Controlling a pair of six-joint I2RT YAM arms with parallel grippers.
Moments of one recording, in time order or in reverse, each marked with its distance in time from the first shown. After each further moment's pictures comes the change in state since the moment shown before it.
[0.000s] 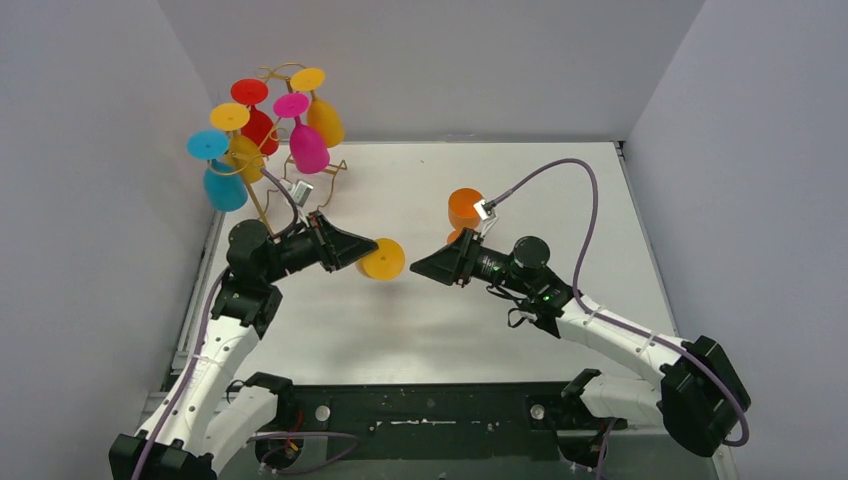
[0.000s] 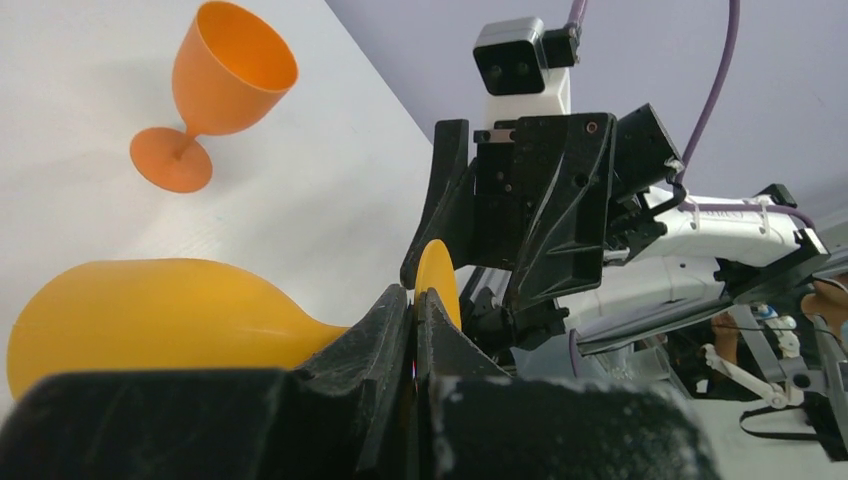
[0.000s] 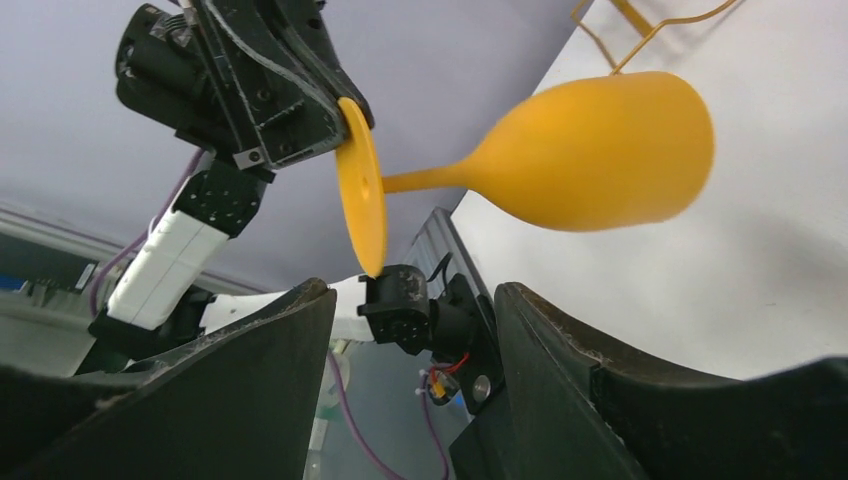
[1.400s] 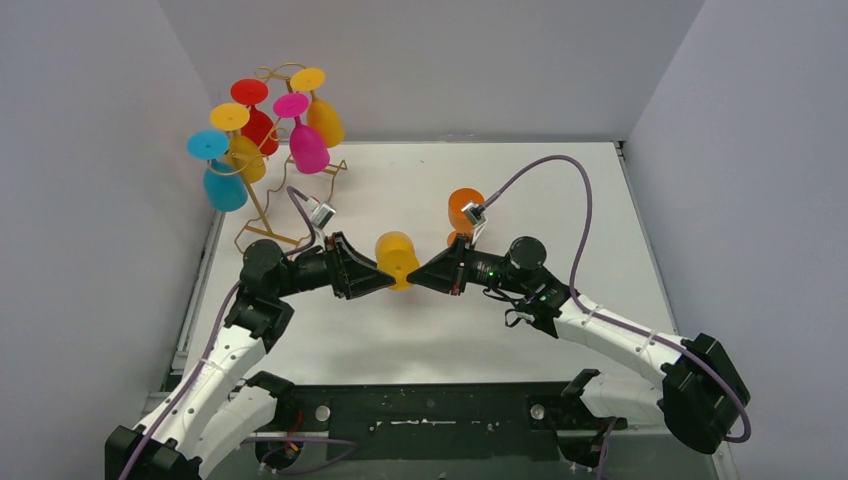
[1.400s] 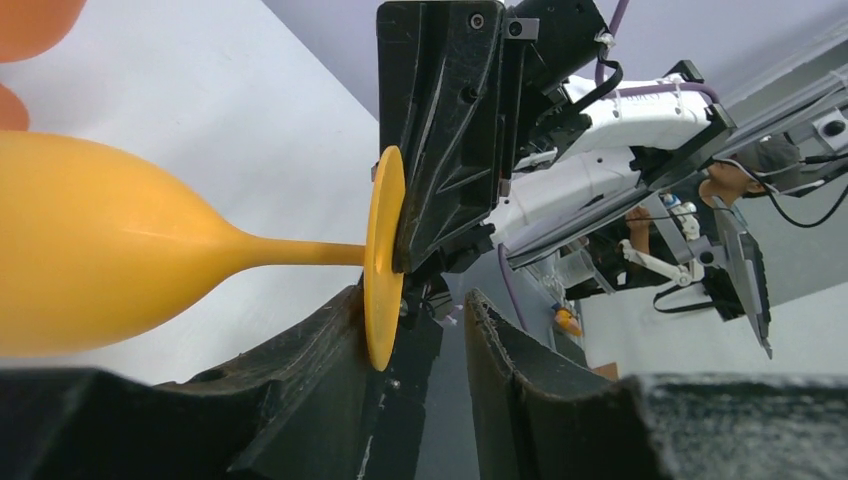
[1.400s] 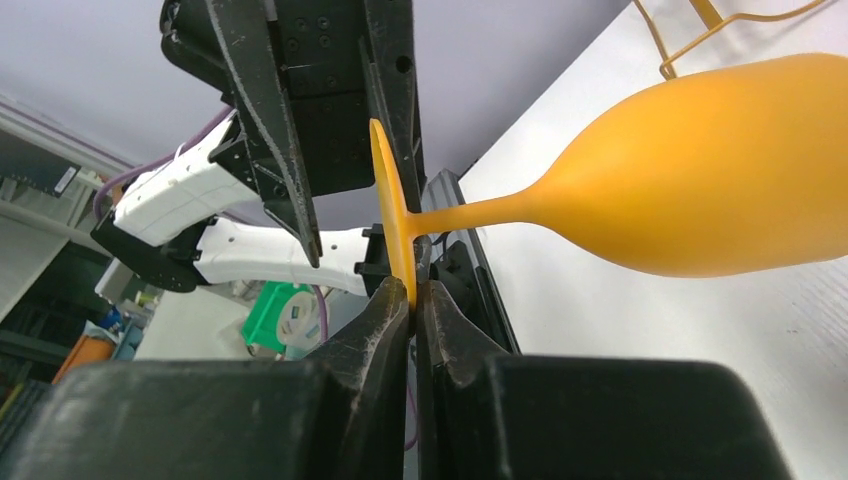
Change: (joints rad) left arm -0.141 -0.035 -0.146 0.194 0.128 -0.112; right arm 0.040 0.029 0.021 0.035 -0.103 -0.105
